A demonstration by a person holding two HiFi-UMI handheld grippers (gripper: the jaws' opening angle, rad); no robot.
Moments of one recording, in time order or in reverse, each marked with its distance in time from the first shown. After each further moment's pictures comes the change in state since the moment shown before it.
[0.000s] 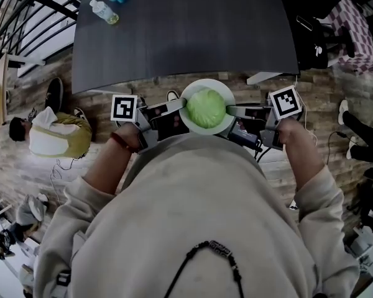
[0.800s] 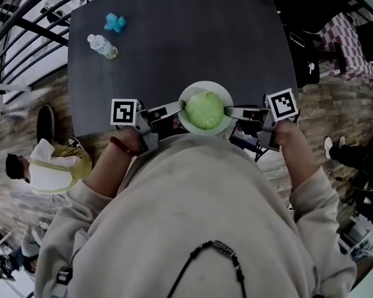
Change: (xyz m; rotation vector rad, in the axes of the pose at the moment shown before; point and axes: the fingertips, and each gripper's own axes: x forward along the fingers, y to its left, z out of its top) left arm -0.034 0.000 0.177 0.005 0.053 -0.057; right arm 0.060 0.000 0.165 0.016 -0.087 -0.098
